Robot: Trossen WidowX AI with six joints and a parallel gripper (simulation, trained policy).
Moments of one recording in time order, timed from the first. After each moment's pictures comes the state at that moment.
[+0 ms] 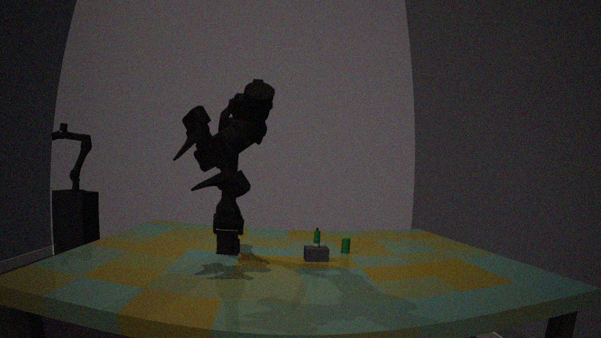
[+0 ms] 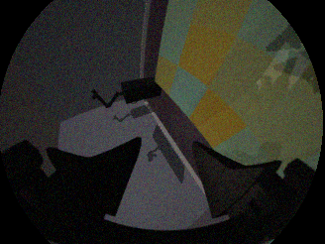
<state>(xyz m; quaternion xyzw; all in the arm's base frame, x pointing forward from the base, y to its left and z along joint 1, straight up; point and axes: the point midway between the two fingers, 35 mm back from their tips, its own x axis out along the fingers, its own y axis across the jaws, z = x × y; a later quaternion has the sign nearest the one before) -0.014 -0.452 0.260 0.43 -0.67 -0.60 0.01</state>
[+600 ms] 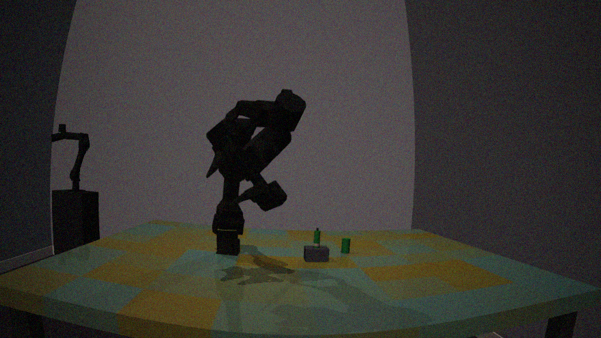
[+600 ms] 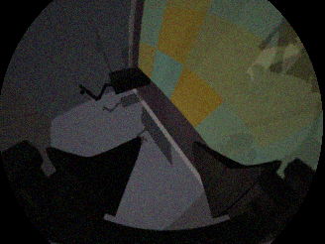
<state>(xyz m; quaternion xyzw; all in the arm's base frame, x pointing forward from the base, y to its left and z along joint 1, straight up) 0.052 -0.458 0.236 0.50 -0.65 -0.57 0.01</state>
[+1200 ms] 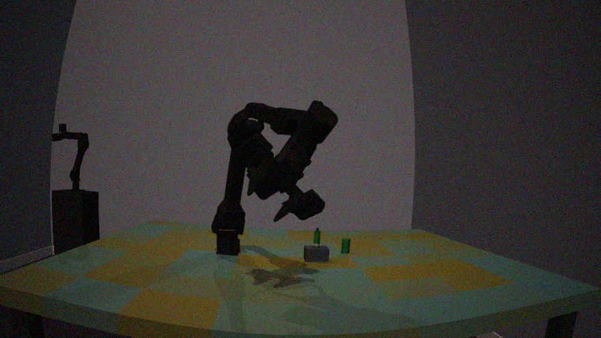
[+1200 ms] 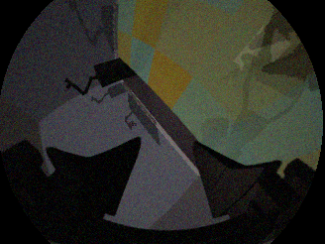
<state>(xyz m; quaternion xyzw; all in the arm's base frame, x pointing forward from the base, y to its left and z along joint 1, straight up) 0.125 -0.451 0.214 0.56 -0.63 -0.54 0.00</state>
